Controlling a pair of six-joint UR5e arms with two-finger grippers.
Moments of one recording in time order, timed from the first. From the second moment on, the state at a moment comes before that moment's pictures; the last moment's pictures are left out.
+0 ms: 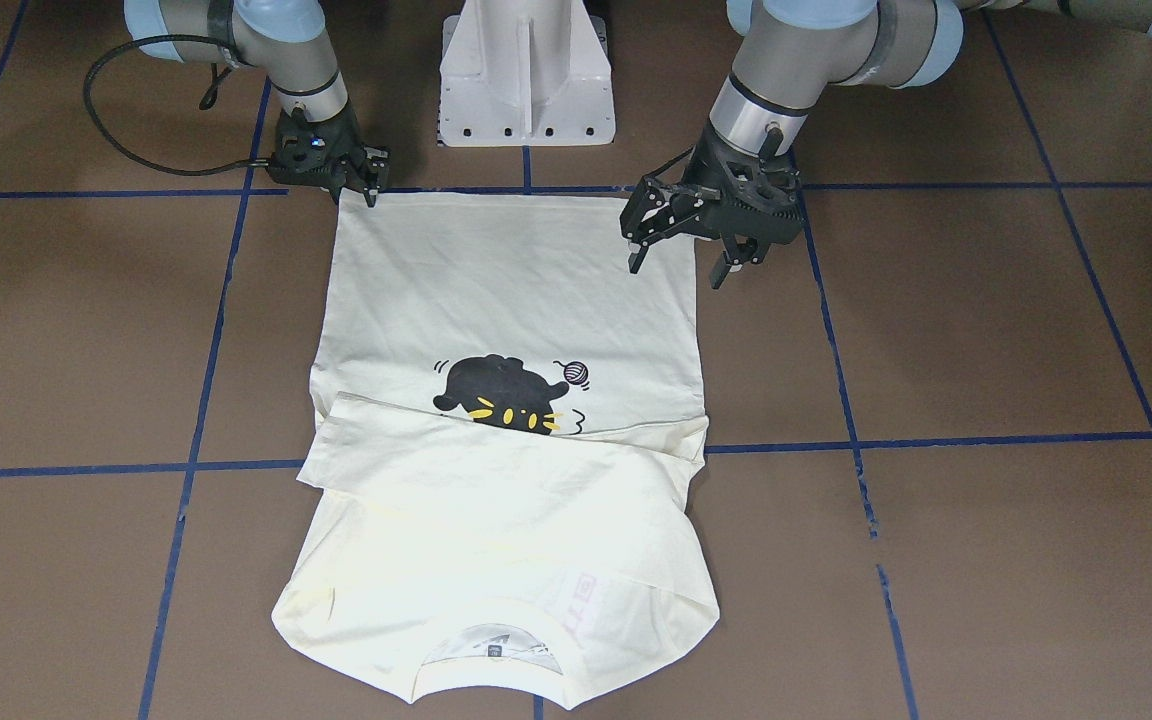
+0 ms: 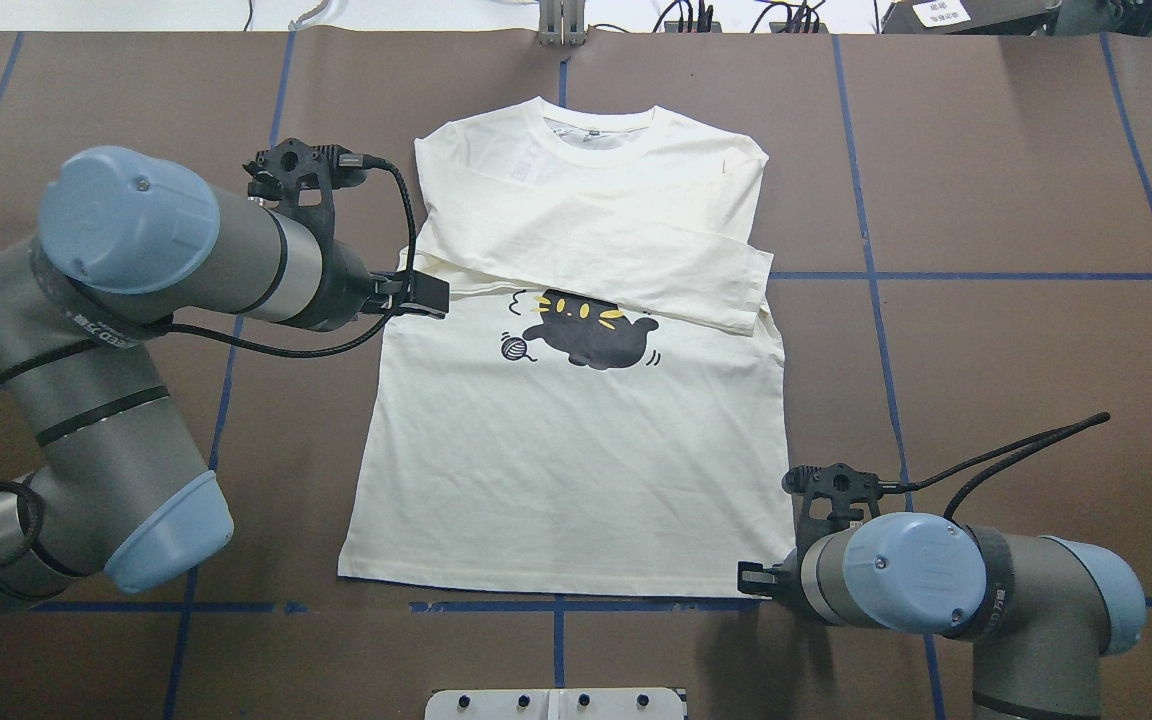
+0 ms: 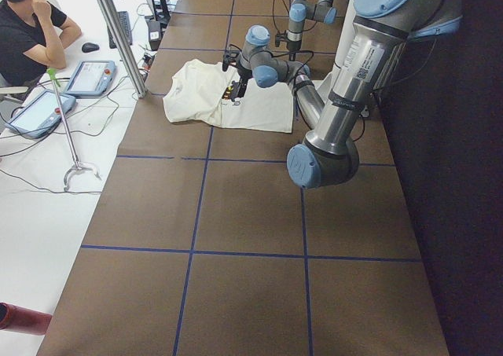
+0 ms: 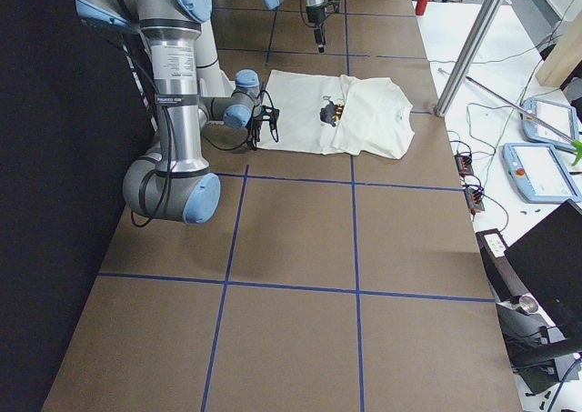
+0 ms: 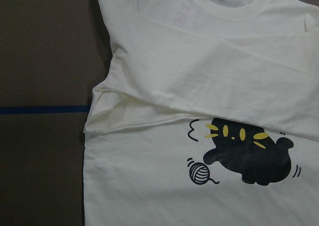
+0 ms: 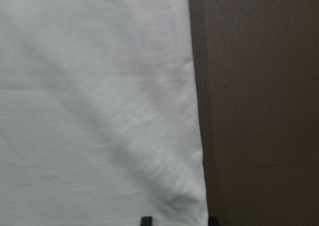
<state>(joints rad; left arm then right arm) -0.64 -2.04 -1.93 -1.81 -1.86 -1.17 0.21 -1.46 2.02 -1.37 1.70 1.55</state>
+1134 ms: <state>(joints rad) -0.64 -2.02 -1.93 -1.81 -1.85 -1.17 0.23 -1.46 2.04 -1.37 1.70 1.55</state>
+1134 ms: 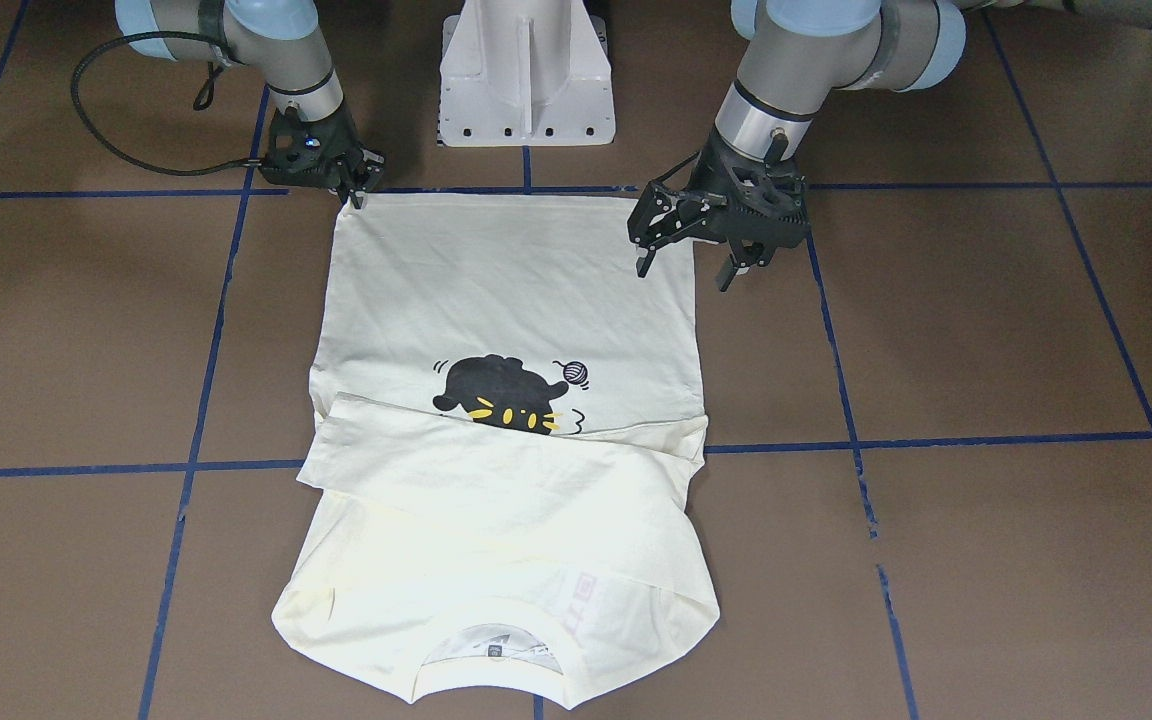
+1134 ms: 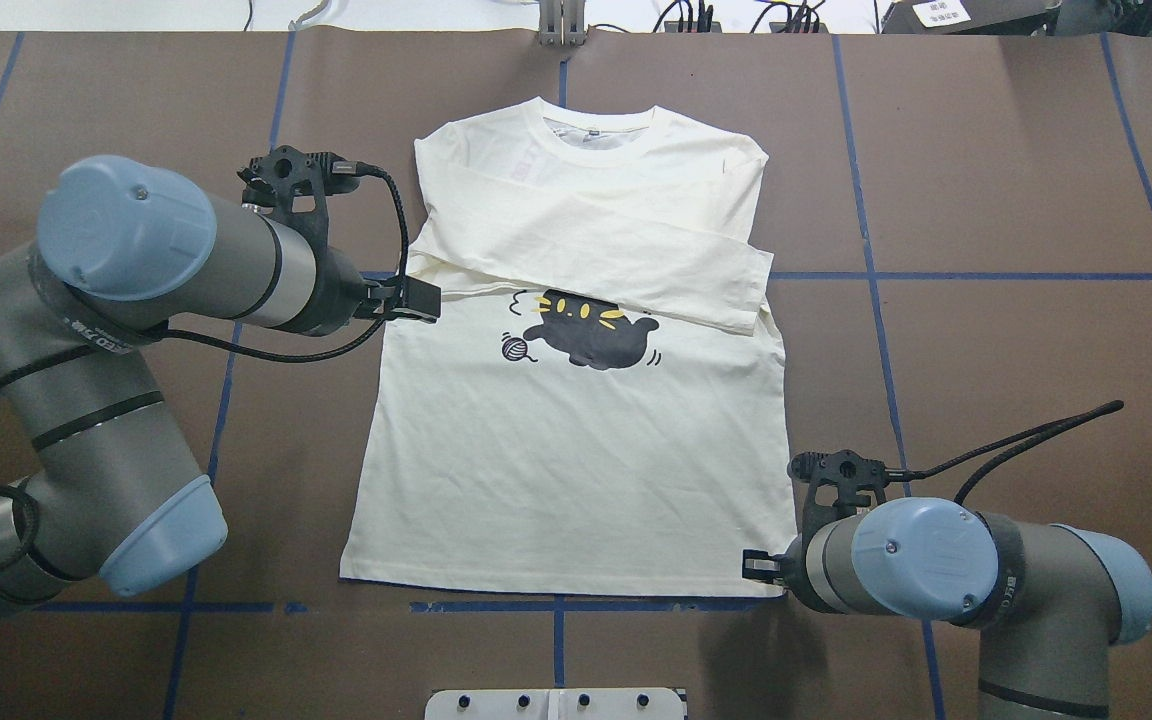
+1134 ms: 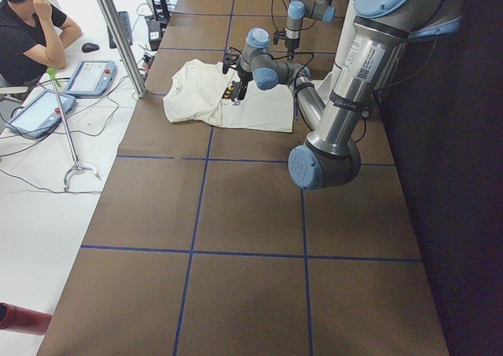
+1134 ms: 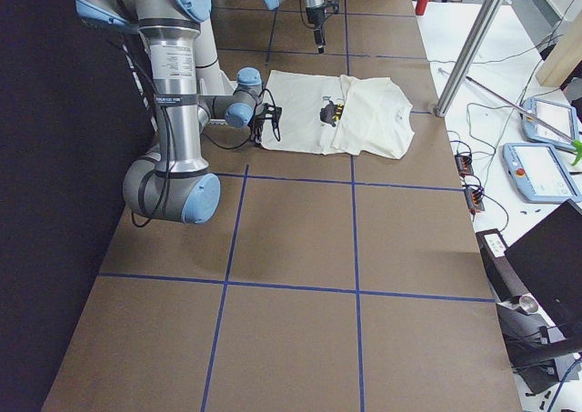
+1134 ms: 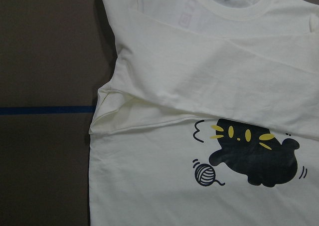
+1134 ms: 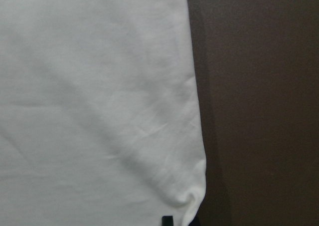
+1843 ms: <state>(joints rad) -0.49 -1.92 -1.94 -1.82 -1.84 -1.46 0.26 -1.46 2.08 -1.37 1.69 1.57</state>
